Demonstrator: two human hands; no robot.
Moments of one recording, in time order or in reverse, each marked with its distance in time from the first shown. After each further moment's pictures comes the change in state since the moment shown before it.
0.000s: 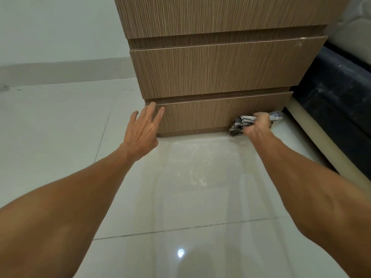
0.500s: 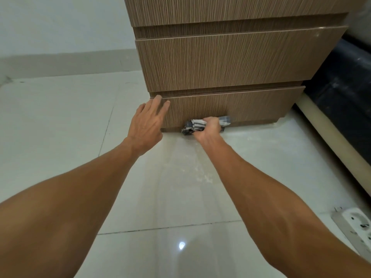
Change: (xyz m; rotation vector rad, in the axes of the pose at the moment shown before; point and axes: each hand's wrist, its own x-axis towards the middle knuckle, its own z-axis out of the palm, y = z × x) left_hand 0.002 -0.003 -0.001 -0.015 0.016 0.035; right_hand -0.078 0.124 0.063 0.022 -0.200 0.281
